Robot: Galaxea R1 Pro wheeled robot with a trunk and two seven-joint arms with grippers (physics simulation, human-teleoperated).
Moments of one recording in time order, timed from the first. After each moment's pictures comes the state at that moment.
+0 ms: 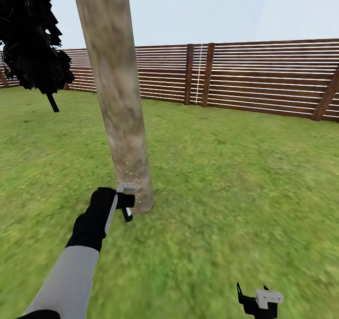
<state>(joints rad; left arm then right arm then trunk) -0.76 -0.13 0.08 -1.12 -0.21 1.00 -0.15 -0.36 -0.08 -0.23 -0.16 0.17 -0.73 -0.06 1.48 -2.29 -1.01</state>
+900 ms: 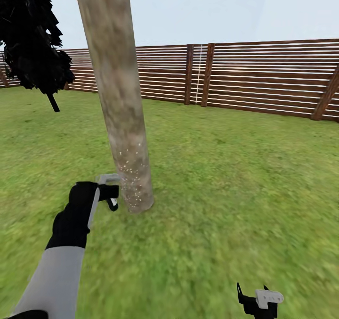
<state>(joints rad) -0.76 -0.06 0.15 -1.26 -0.21 1.02 -0.15 -0.36 -0.08 -0.23 -0.16 0.17 -0.73 -0.06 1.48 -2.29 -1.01</state>
